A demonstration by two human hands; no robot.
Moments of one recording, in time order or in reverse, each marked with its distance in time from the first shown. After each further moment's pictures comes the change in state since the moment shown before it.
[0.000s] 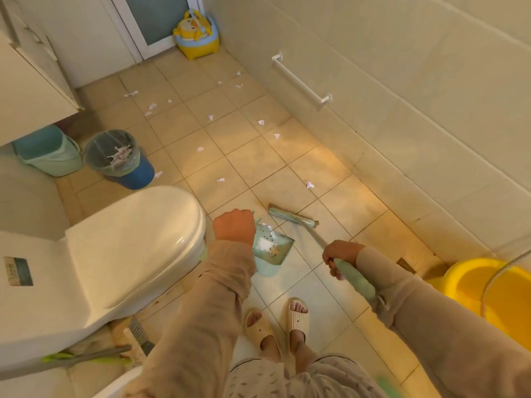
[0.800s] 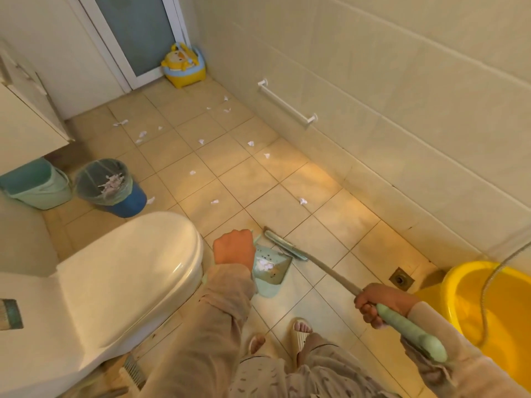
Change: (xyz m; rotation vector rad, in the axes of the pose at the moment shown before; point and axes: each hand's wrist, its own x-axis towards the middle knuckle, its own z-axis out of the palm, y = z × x) left_hand -0.004 -0.013 -0.002 0.006 0.047 0.065; right_hand -0.020 0.073 0.002 0.369 -0.123 0.113
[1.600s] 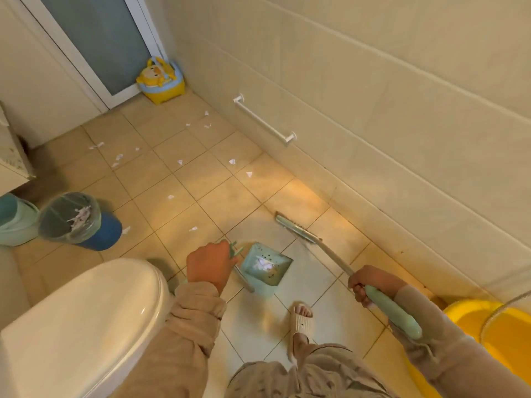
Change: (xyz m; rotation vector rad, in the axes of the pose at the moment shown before) left_hand 0.130 0.093 -0.057 0.031 0.022 0.047; right_hand 0.021 -0.133 -0.163 0.058 0.203 -0.105
